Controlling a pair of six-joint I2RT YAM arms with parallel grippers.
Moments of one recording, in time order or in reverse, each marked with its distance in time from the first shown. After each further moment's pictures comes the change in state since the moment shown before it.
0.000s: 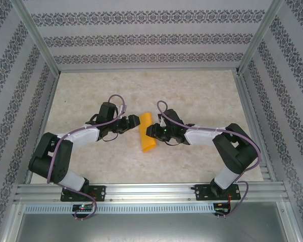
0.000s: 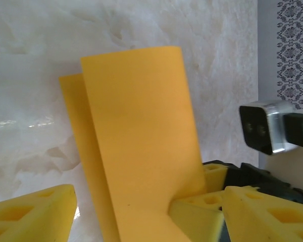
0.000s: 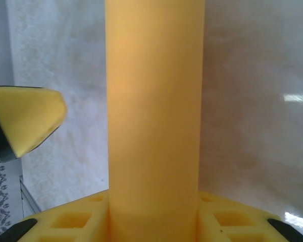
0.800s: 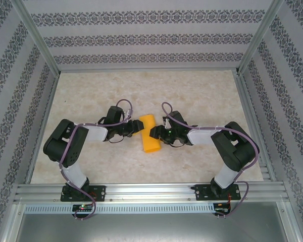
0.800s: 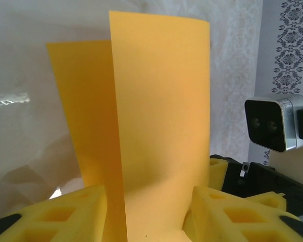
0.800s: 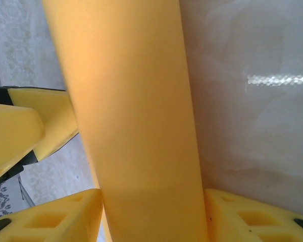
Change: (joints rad) left arm -0.035 0.224 -0.010 0.233 0.097 -0.095; right arm -0.061 0.019 -0.064 0.037 -0.069 0.001
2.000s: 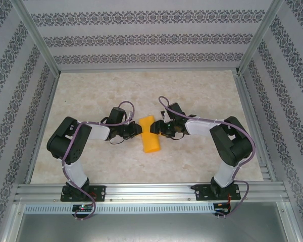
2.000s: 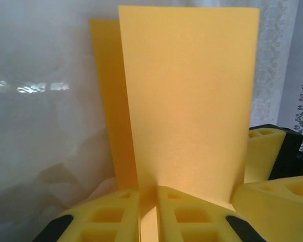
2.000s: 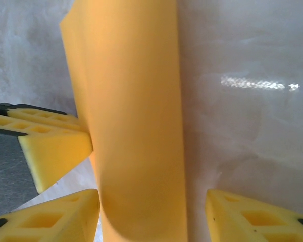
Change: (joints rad) left arm -0.013 0.042 0.030 -0.095 -0.042 0.045; right arm -0.052 0.074 0.201 -0.285 -0.005 -0.217
